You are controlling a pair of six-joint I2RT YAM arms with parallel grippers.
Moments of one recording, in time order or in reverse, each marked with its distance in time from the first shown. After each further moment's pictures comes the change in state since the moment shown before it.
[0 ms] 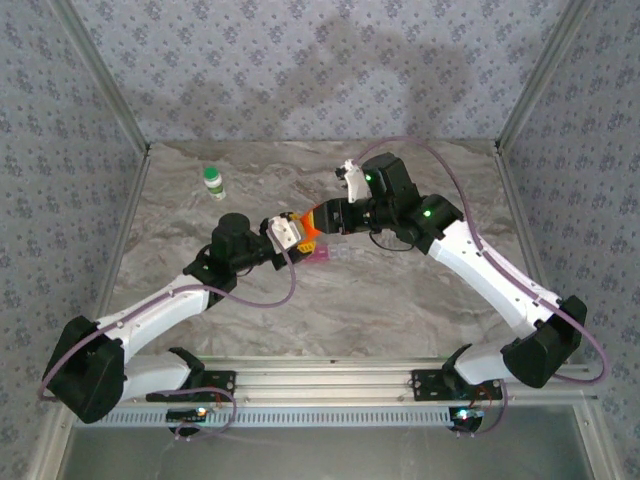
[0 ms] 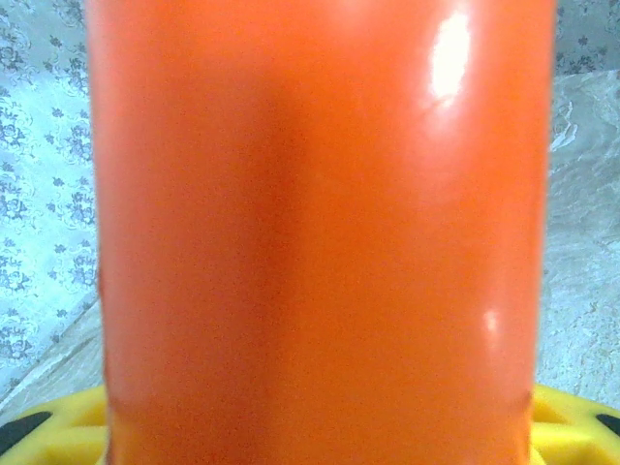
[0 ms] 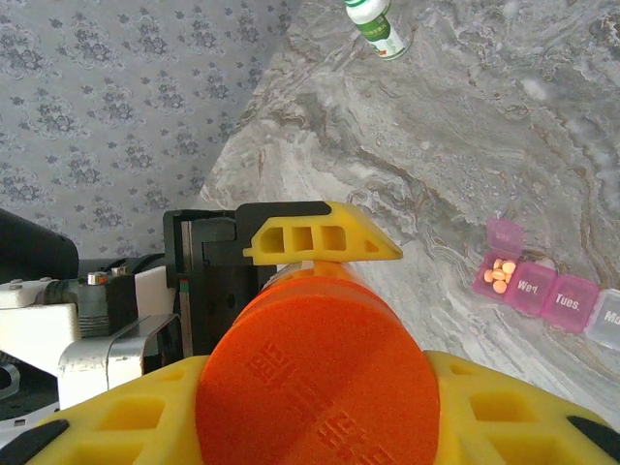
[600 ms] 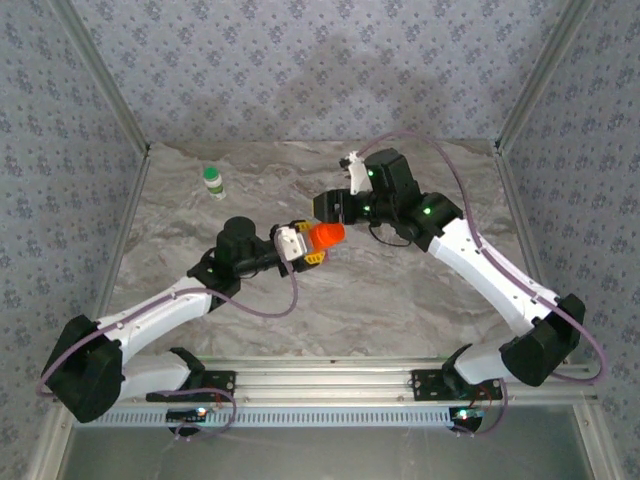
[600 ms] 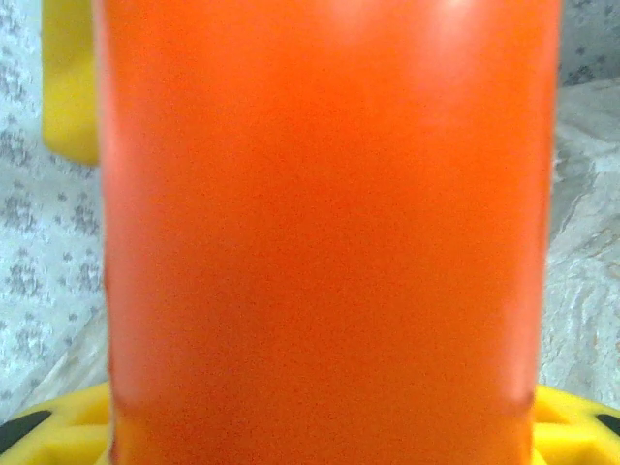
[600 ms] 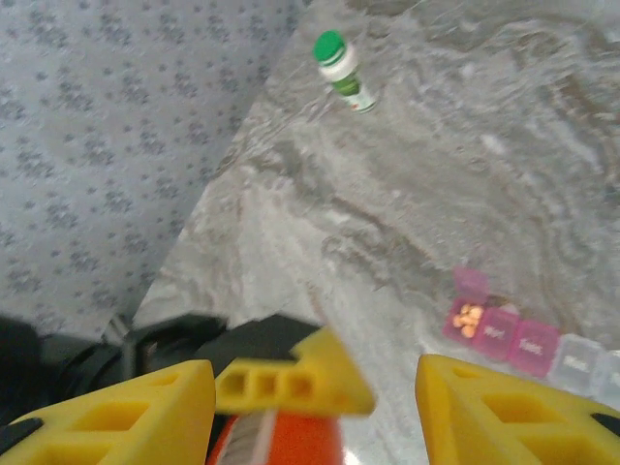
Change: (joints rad) left arm -0.052 0.000 0.000 0.029 0.093 0.051; right arm -0.023 0.011 0.000 0.067 0.082 -0.001
